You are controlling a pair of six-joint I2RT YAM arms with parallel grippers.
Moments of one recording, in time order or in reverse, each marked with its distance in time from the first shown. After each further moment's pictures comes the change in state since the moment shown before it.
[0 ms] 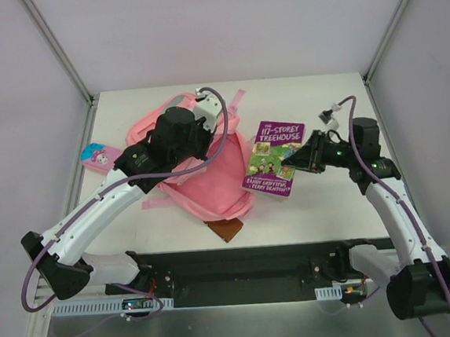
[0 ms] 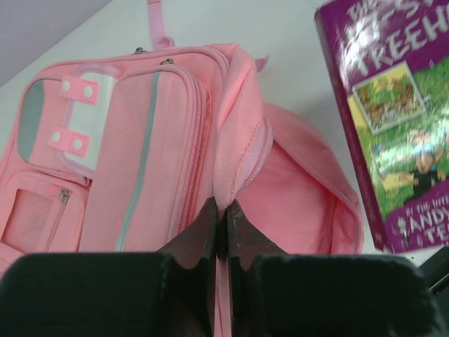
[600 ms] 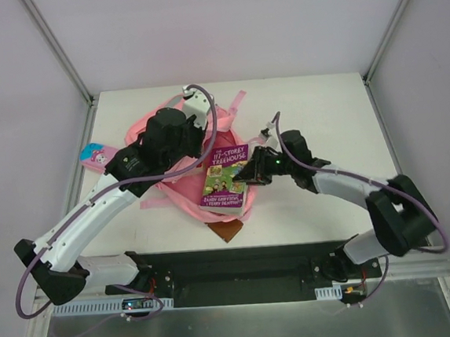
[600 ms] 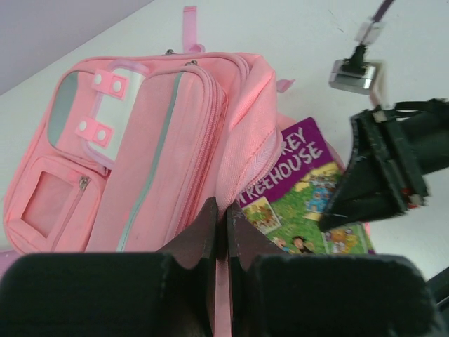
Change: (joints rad) left arm 0.006 -0.042 0.002 -0.007 -0.090 -0.037; right arm 0.531 0.400 -0.115 0.553 0.244 0.328
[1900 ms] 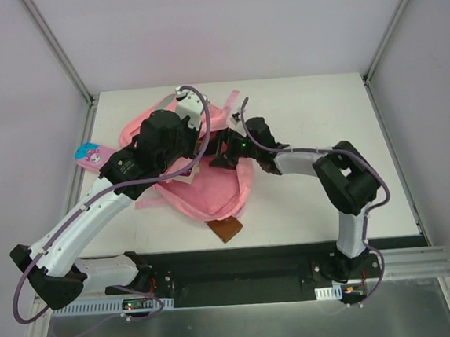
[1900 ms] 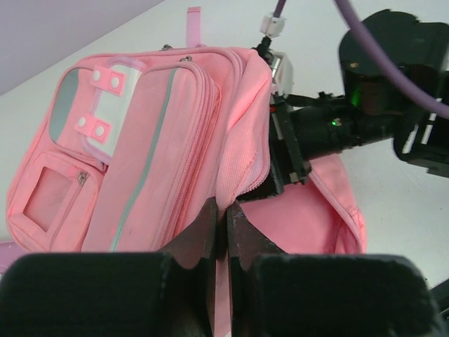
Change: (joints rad) left arm 0.013 -0.045 -0.022 -0.012 -0.028 -0.001; right arm 0.097 0.562 0.405 0.307 0.141 0.151
